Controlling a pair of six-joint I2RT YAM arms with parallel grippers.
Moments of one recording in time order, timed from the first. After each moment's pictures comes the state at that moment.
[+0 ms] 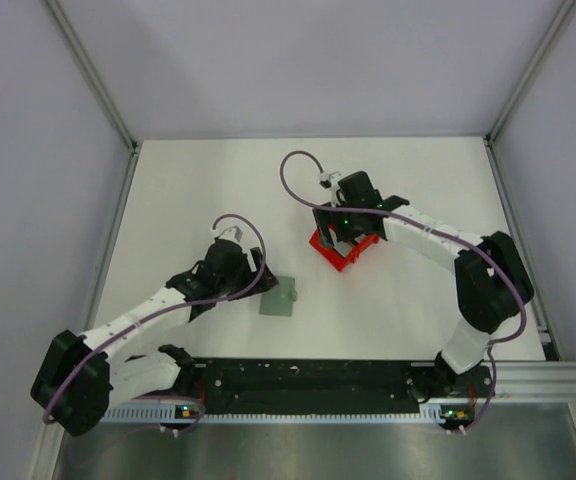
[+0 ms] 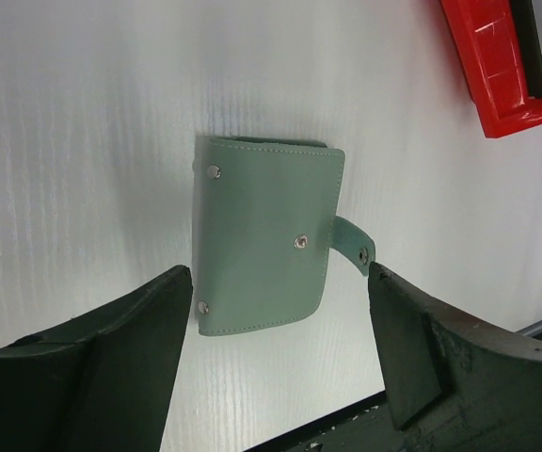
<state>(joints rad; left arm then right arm) -0.59 1.08 0.54 -0.24 0.03 -0.81 0.58 1.69 1.21 -0.39 -0.09 0.12</state>
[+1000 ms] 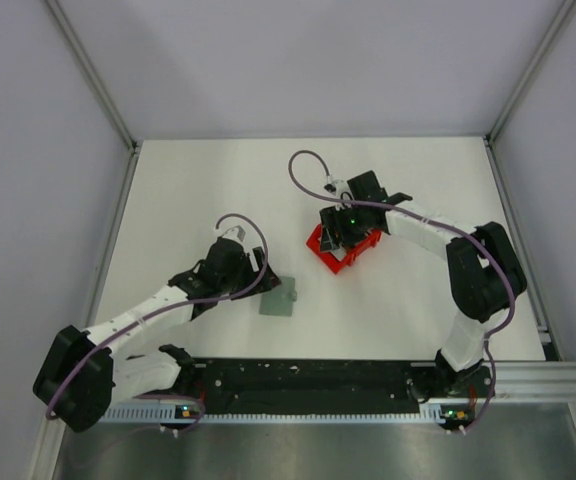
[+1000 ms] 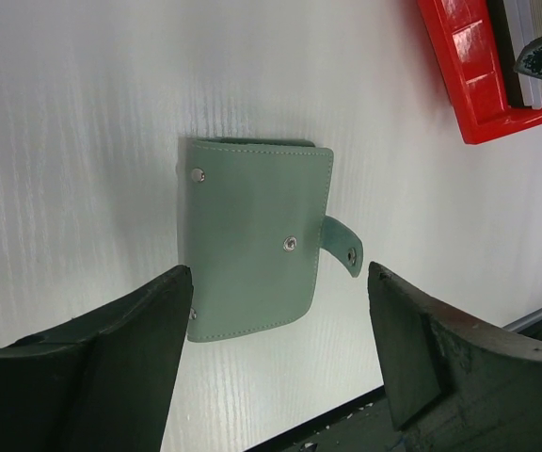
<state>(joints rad) -0.59 1.10 0.54 -0.21 0.06 -0.81 0.49 1.78 1.21 -0.41 -0.40 0.14</state>
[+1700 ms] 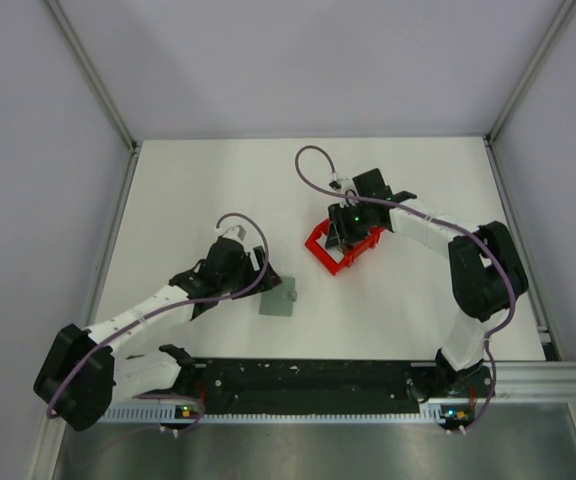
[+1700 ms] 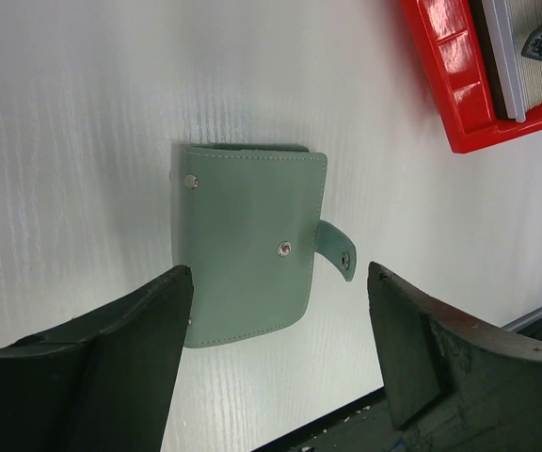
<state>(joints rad) -0.59 1.11 0.54 -0.19 0.07 -0.81 0.46 1.78 1.21 -0.41 -0.45 0.16</state>
